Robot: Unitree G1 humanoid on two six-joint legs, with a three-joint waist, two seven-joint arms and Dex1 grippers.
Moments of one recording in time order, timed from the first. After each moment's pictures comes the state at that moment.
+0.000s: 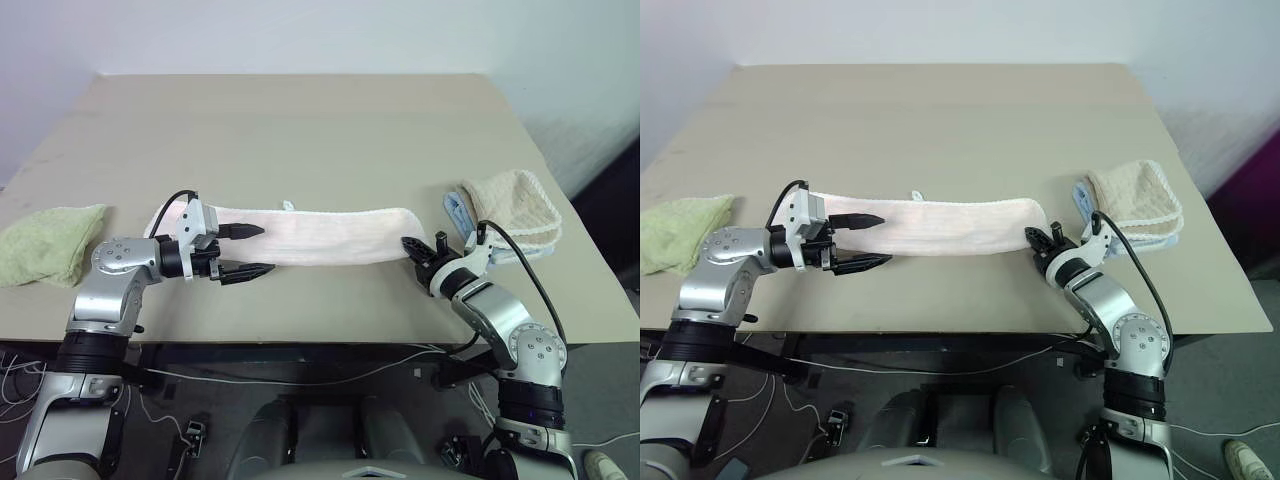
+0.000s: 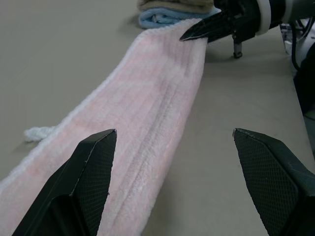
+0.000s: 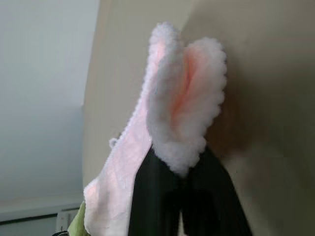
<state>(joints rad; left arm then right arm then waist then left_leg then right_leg) -0.44 0.65 0.01 0.19 -0.38 0.15 -1.27 -0.23 -0.21 -0.32 -0.09 1.57 0.71 -0.42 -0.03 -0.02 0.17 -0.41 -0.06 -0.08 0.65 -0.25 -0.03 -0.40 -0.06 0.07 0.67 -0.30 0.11</state>
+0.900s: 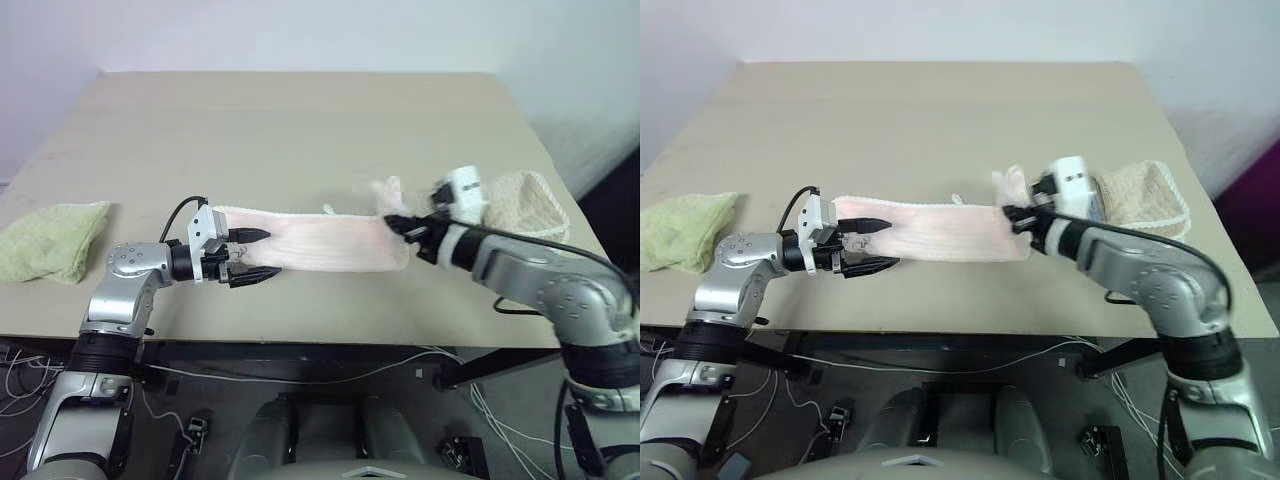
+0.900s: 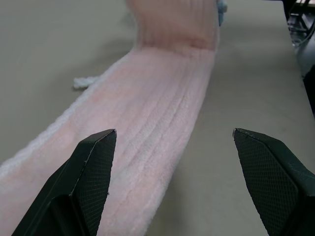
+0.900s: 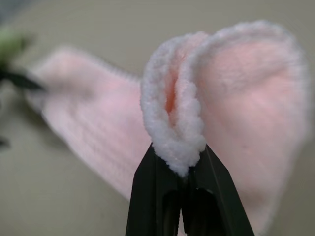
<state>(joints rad) -0.44 0.61 -0.01 0.22 -0.35 0.12 -1.23 -0.54 -0.66 0.19 -0.29 0.94 0.92 0.12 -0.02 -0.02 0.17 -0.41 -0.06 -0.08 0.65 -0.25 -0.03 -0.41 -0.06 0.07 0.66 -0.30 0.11</state>
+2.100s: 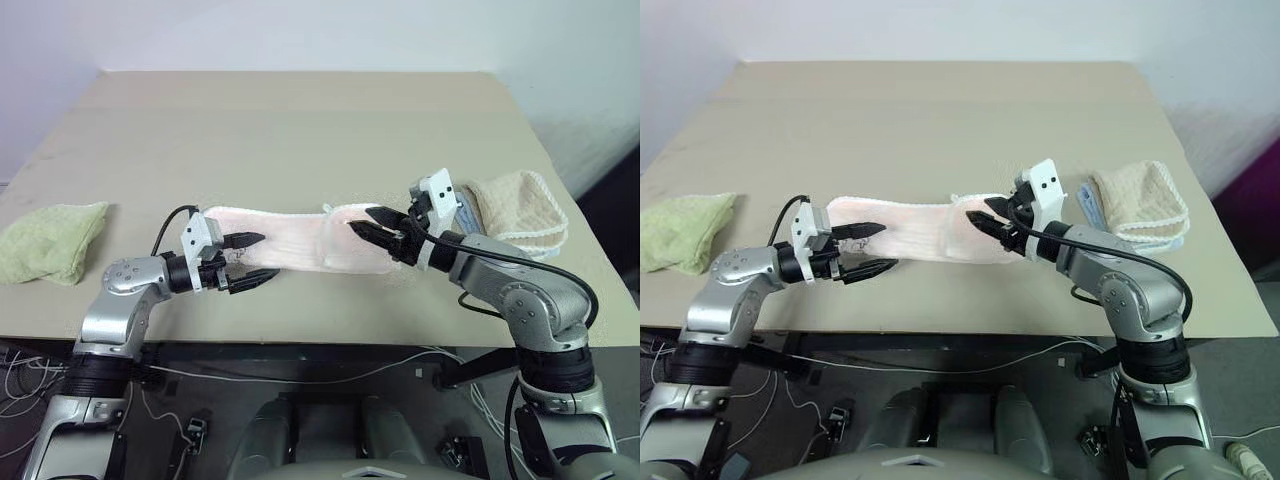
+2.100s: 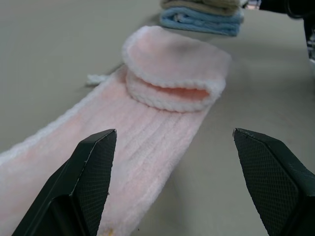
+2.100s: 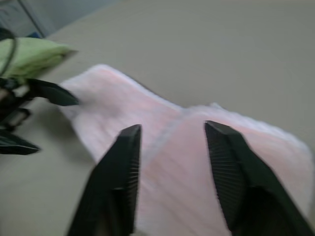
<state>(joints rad) -0.29 0.59 0.06 0.06 -0.43 0.22 -1.09 -0.47 -0.44 0.02 -0.23 0.60 0.80 0.44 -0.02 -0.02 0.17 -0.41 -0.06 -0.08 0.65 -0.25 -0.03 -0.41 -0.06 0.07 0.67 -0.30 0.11</state>
